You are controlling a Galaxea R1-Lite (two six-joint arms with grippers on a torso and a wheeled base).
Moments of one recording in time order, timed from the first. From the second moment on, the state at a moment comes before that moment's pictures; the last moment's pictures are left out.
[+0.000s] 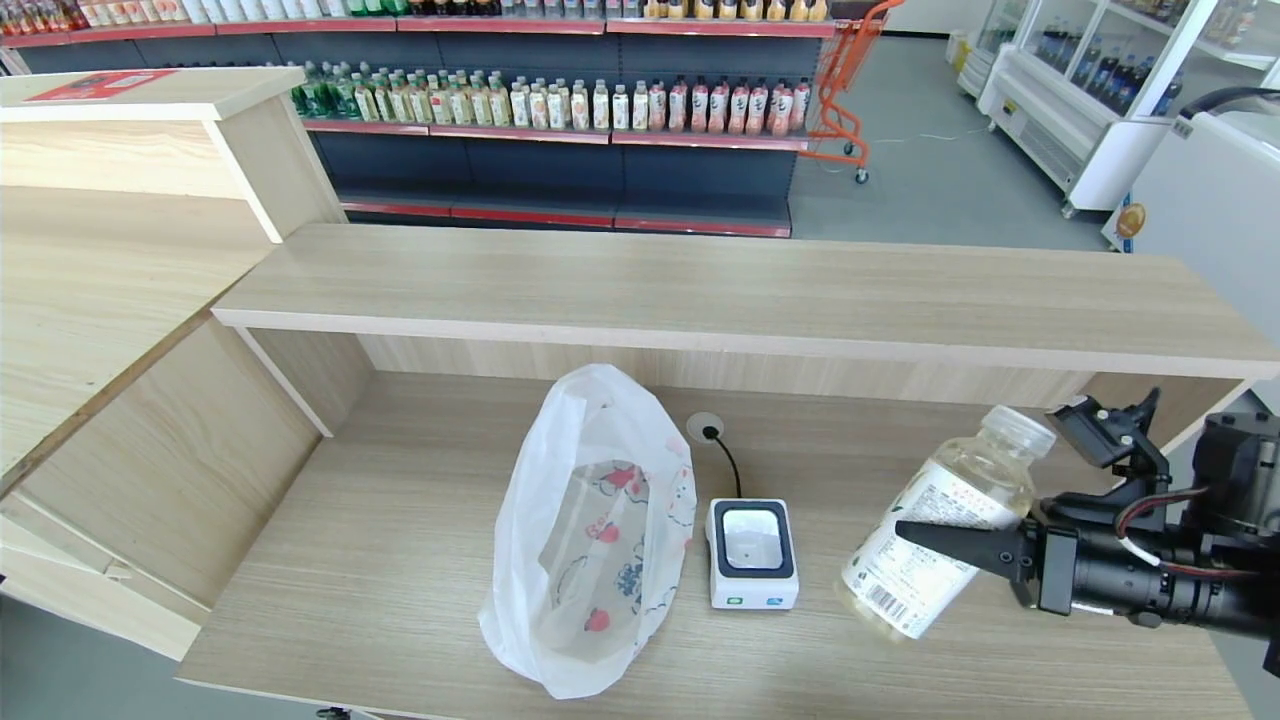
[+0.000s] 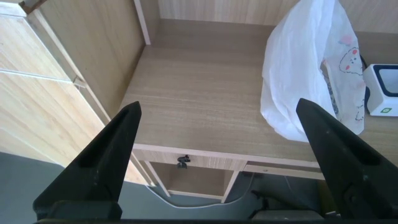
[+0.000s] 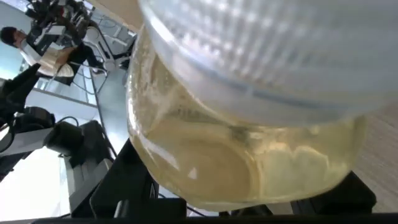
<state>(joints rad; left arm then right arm) 0.00 0.00 0.00 0.00 0.01 0.00 0.11 1.61 -0.32 -1.00 0.92 0.21</state>
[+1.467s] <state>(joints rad) 0.00 0.00 0.00 0.00 0.01 0.00 0.43 1.46 -0.32 -0.82 0.85 0.12</state>
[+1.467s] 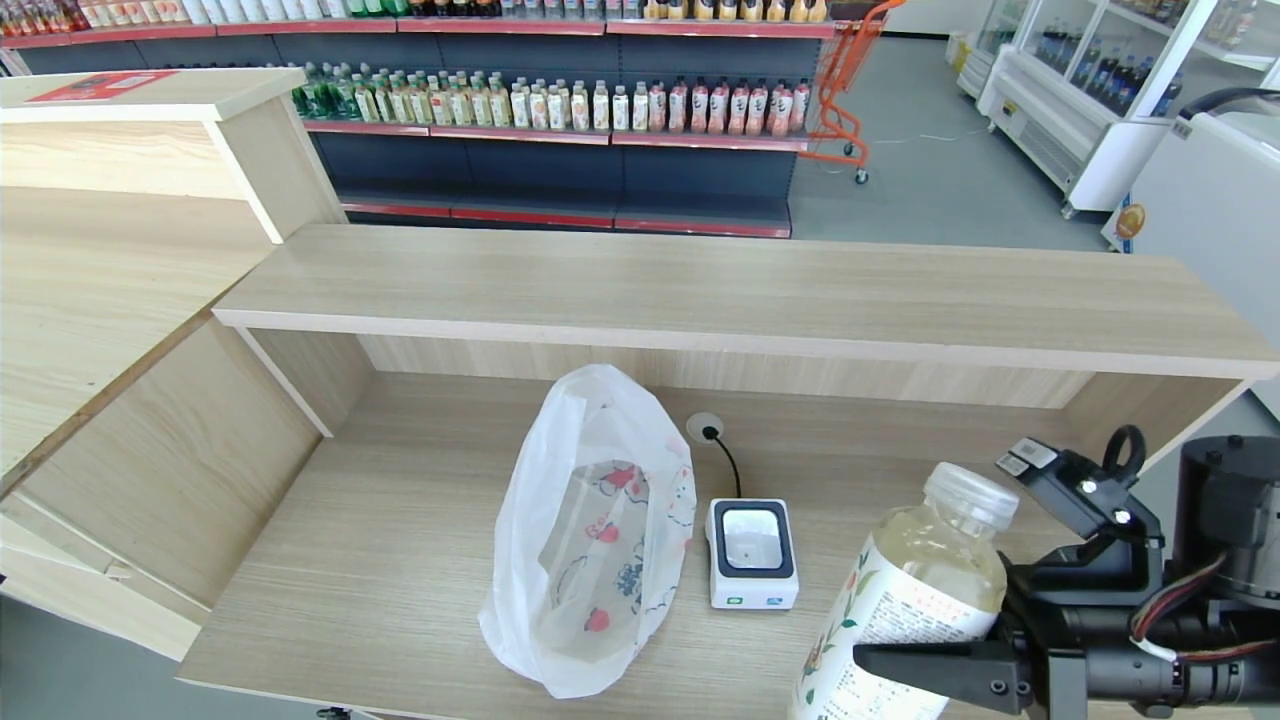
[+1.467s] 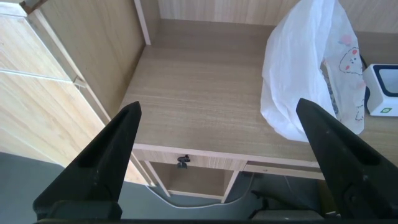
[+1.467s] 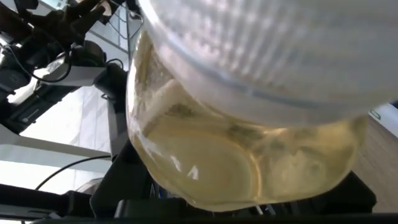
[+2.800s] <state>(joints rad) 0.00 0.00 0.00 0.00 0.01 0.00 0.30 2.31 -0.69 -1.56 0.77 -0.58</state>
